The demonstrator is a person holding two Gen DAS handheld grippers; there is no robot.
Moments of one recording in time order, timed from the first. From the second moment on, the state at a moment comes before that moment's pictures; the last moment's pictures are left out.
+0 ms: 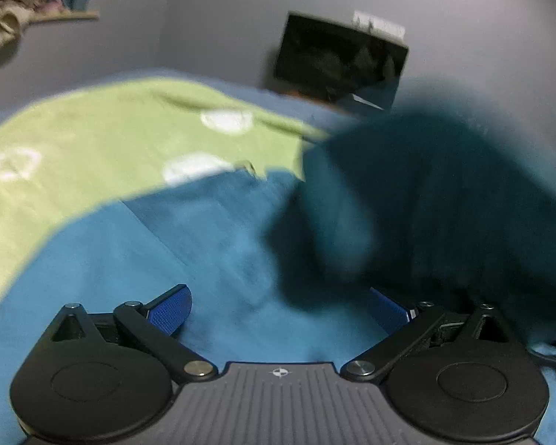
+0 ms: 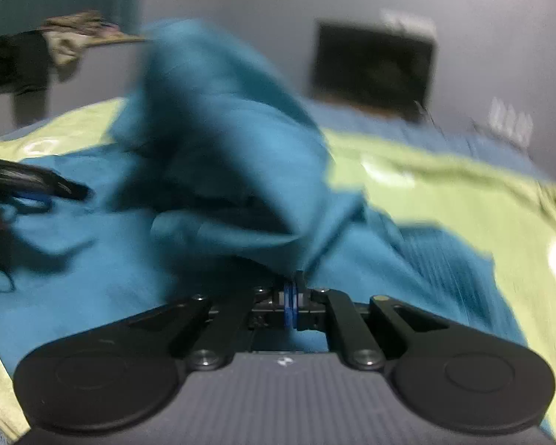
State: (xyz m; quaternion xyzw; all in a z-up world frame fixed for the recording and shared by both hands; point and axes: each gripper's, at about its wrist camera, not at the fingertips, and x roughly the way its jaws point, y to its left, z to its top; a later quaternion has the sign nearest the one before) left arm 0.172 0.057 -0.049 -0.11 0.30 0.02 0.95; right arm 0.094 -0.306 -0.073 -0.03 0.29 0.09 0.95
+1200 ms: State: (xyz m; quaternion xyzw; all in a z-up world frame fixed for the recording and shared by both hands) left arm 0.234 0.022 -0.056 0.03 0.39 -0.08 0.92; right arm 0.116 -0.313 -0.050 0.07 0.26 0.11 0.96
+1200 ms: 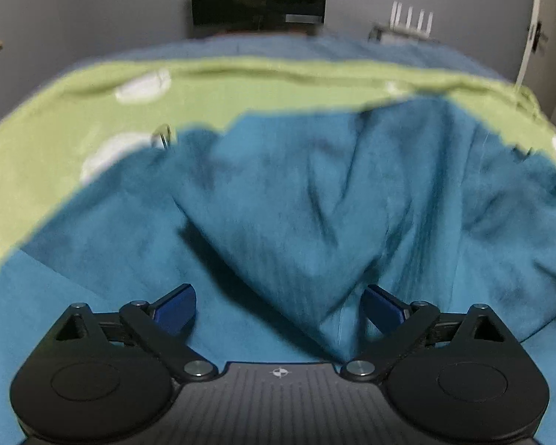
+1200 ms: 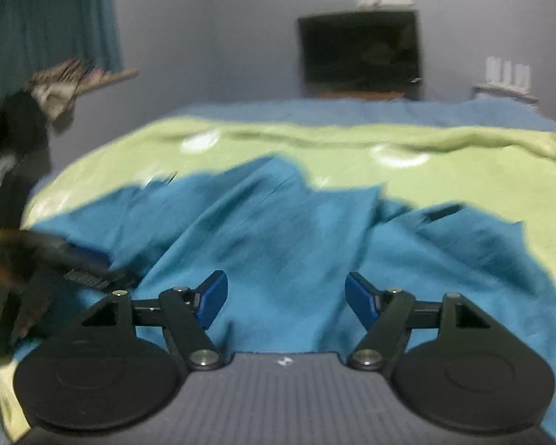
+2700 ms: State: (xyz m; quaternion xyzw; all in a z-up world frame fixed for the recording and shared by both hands) left arm 0.305 0.114 -0.008 0.05 0.25 -0.06 0.96; right arm 0.150 -0.414 -0.056 0.06 0.16 -0.03 0.98
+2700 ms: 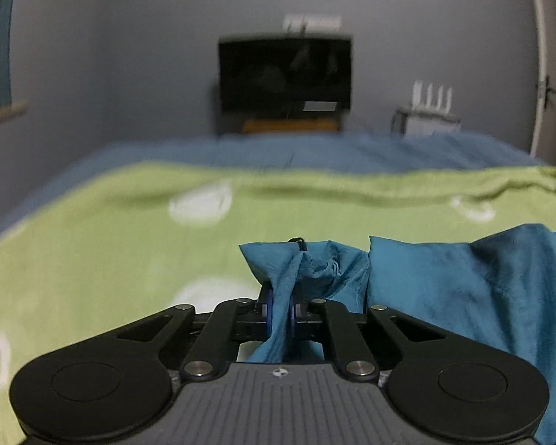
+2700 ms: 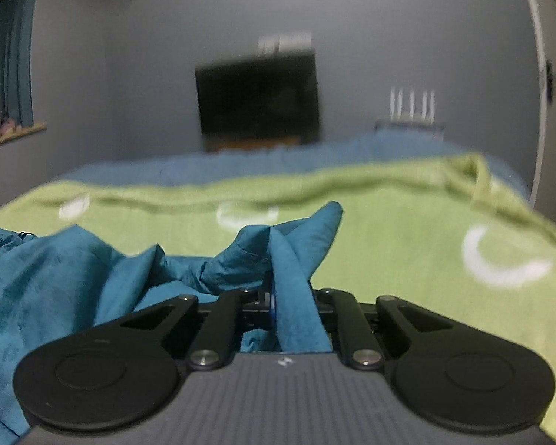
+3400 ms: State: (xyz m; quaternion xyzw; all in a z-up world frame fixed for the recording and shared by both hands) left arm 0.297 -0.014 -0.027 0.05 0.28 -0.15 0.95; right arm 0.152 -0.388 -0.057 0.10 0.17 0.05 0.98
